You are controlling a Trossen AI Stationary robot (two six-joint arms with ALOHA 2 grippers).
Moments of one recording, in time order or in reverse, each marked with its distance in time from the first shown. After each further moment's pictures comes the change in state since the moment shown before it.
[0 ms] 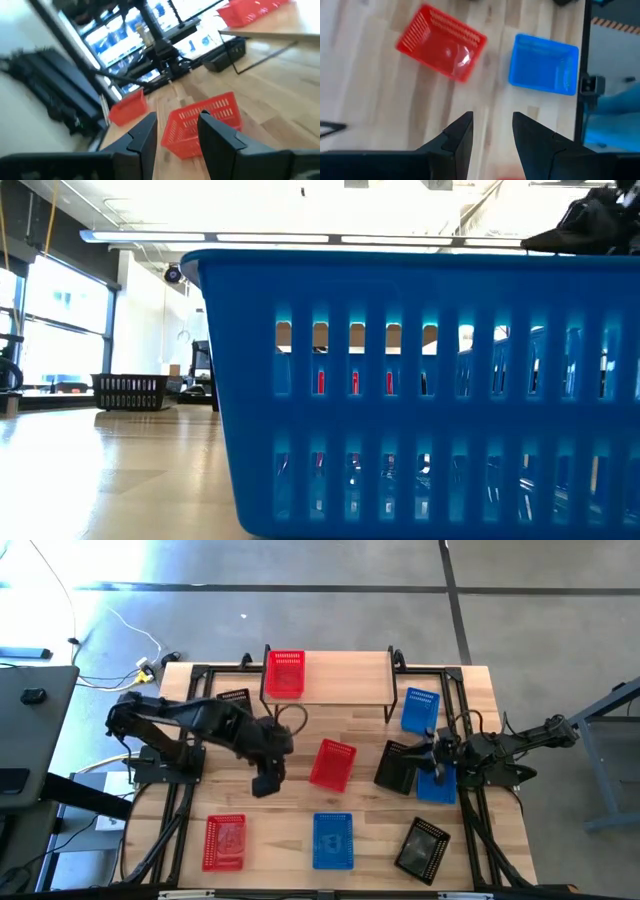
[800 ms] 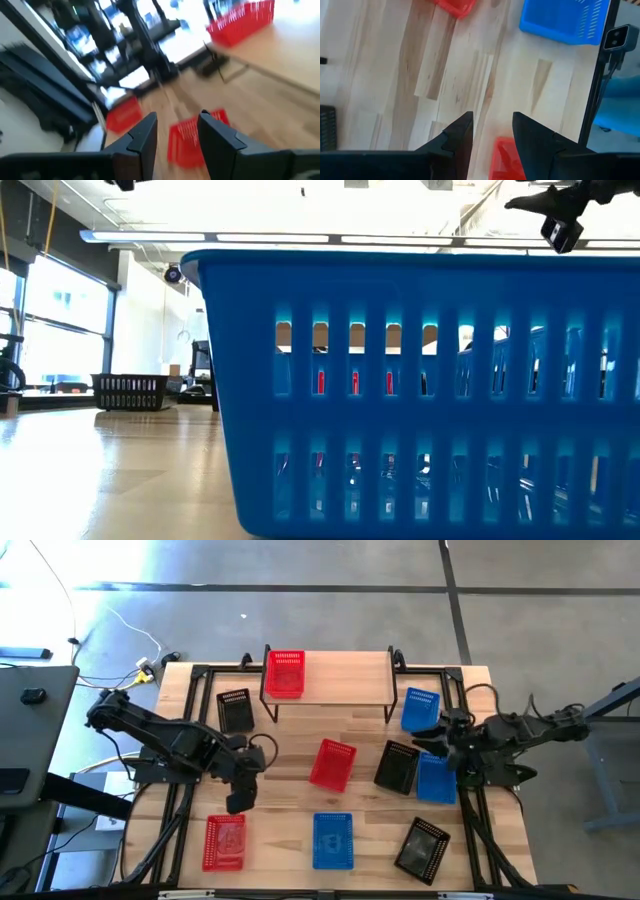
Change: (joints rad) left arm -0.173 -0.201 -0.357 0.039 -0.060 -0.230; right arm 0.001 0.266 0.495 -0.401 0.040 0.070
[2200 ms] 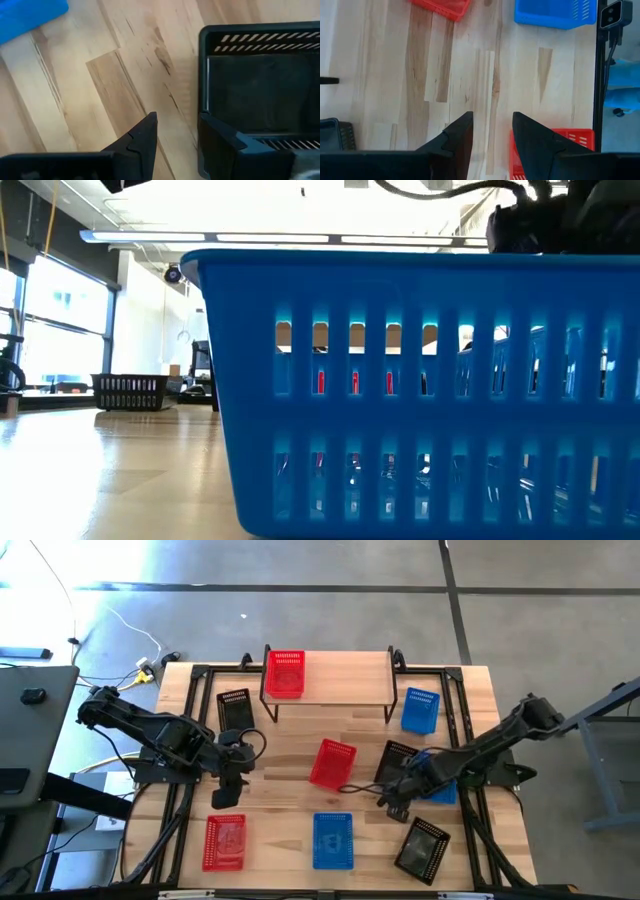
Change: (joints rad) left arm 0.003 -0.113 -0.080 0.013 0.001 0.169; right arm 0.163 1.071 0.355 -0.414 -0.237 0.211
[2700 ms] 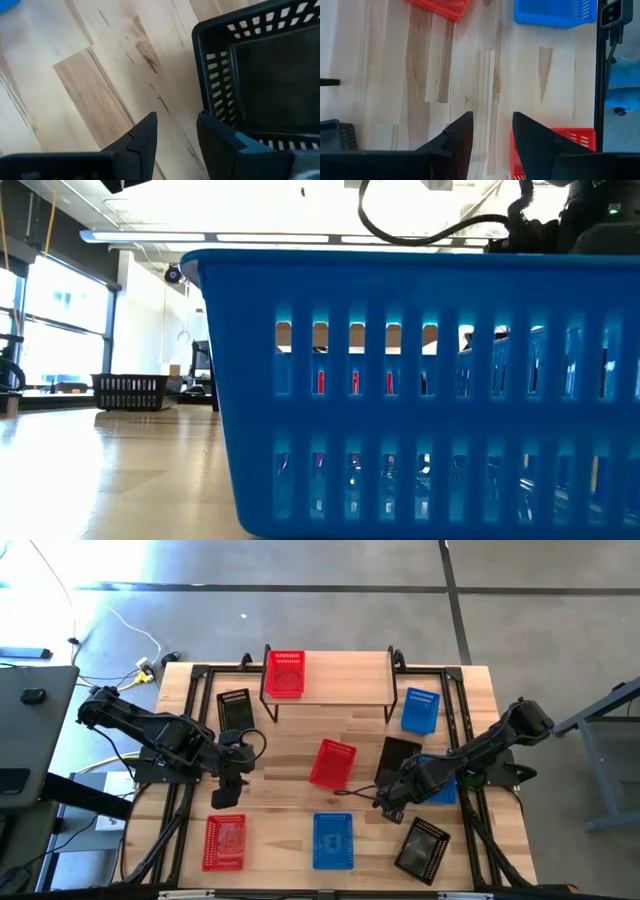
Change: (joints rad) left arm 0.000 0.000 0.000 0.000 0.000 0.010; right arm 0.000 0.096 0.001 0.006 0.026 0.068
